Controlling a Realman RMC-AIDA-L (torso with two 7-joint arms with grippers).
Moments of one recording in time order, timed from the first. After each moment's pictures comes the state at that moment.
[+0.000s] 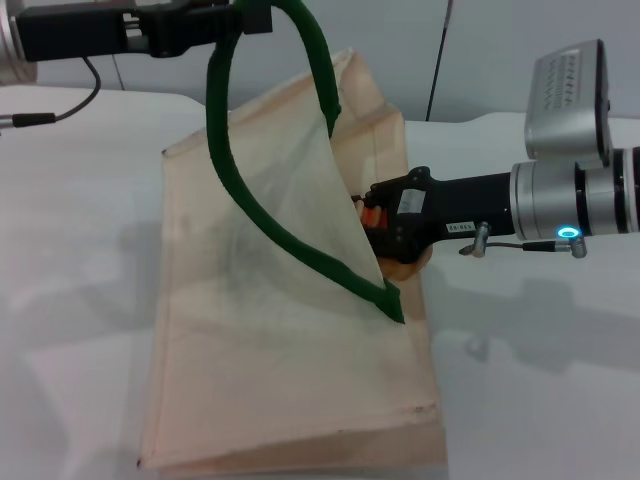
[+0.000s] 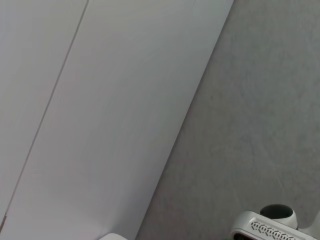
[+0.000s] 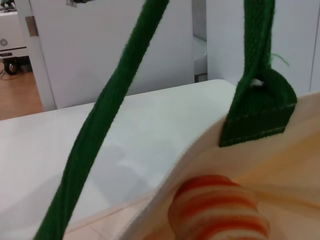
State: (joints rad) left arm -0.96 -1.83 2.86 -0.47 -0.51 1.93 -1.59; right arm 1.00 2.03 -0.56 -0.17 0.91 1.27 -1.94
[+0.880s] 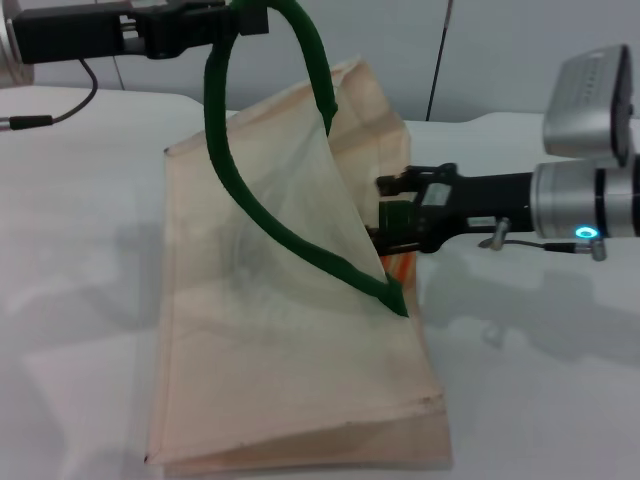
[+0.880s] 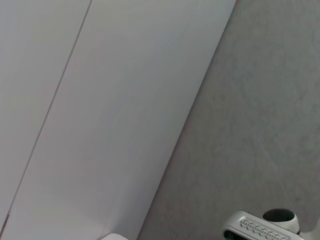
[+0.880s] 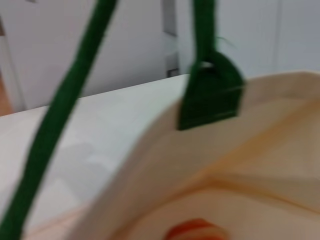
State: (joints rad) left arm -0.96 -1.83 2.86 -0.47 -0.51 1.93 -1.59; right arm 0.97 2.02 -0.56 -0.19 0.92 1.21 -1.91
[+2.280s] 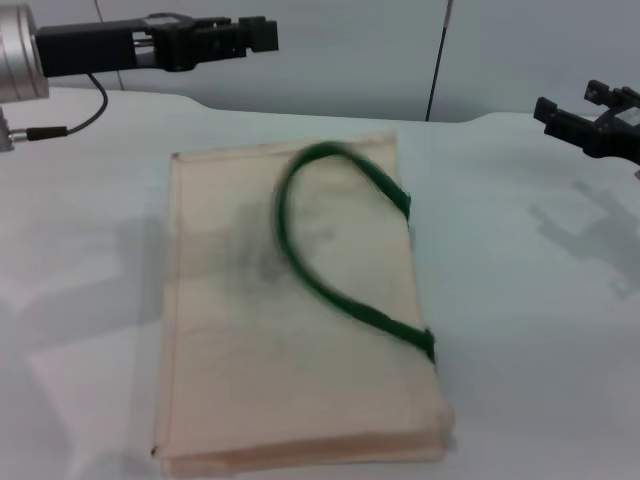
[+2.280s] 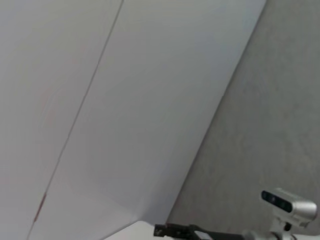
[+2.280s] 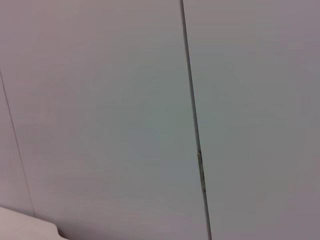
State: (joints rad) left arm -0.95 -1.85 2.86 -0.48 -0.49 1.84 -1.59; right arm 0.67 2.02 -0.54 -0.37 1.46 1.06 -2.00
